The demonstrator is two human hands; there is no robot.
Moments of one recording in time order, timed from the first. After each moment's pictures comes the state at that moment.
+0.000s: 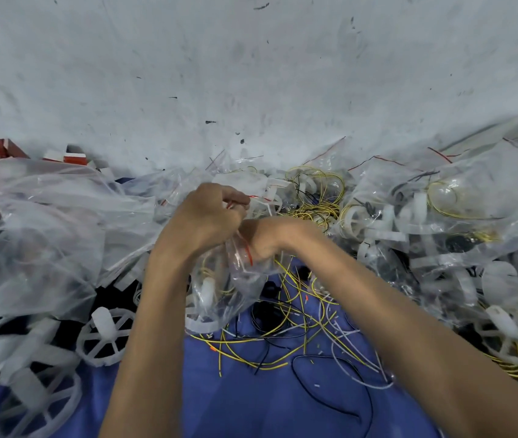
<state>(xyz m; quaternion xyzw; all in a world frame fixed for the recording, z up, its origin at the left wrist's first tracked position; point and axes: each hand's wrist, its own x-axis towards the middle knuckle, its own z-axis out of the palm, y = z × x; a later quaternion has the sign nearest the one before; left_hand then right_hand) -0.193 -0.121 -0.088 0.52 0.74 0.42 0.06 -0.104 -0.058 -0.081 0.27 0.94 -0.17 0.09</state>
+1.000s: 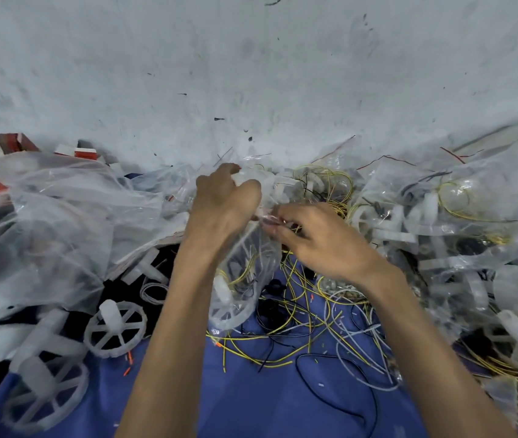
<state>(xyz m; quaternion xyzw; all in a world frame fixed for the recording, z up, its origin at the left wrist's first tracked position) -0.178 -0.113 -0.084 0.39 0.72 0.56 0.13 -0.044 -0.048 -0.102 0.12 0.94 -0.14 -0.27</state>
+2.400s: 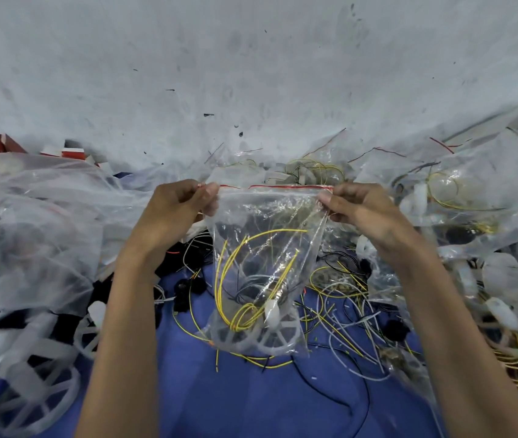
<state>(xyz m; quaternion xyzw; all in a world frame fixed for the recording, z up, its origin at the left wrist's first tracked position) -0.234 -0.120 -0.118 0.48 0.62 0.60 0.12 -0.004 0.021 -0.120 0.26 0.74 -0.49 -0.38</state>
